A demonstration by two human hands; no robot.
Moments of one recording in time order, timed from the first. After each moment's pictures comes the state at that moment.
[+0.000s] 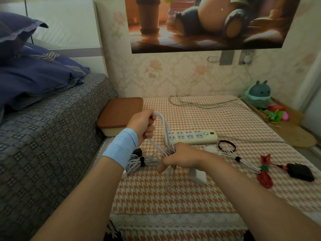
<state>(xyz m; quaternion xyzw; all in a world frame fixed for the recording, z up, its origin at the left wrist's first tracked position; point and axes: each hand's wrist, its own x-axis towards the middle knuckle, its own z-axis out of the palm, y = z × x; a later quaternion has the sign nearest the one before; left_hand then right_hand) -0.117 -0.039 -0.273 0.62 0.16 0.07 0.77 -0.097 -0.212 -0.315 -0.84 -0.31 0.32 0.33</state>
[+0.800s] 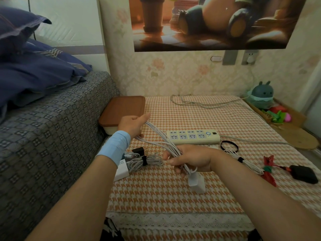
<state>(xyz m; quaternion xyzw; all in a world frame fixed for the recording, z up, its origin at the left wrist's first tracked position) -0.125 0.002 -0.293 0.78 0.25 0.18 0.55 -0.082 -0.226 -0.325 -0.65 -0.32 0.50 0.47</state>
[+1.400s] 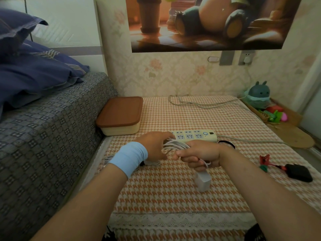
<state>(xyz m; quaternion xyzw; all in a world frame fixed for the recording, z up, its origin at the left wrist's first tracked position) -0.126 -0.052 -0.312 0.99 -0.07 -0.02 0.09 -0.063 -0.255 -0.319 -0.66 -0.28 0.51 0.48</state>
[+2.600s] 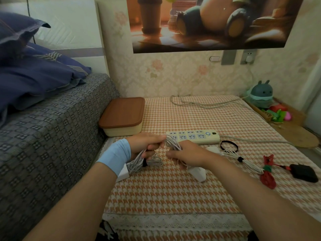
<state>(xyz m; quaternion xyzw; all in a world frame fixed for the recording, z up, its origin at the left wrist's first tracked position) -0.144 -0.023 -0.303 0.75 0.03 -0.18 0.63 -0.074 -0.216 -0.338 -0.81 -0.32 0.27 0.41</state>
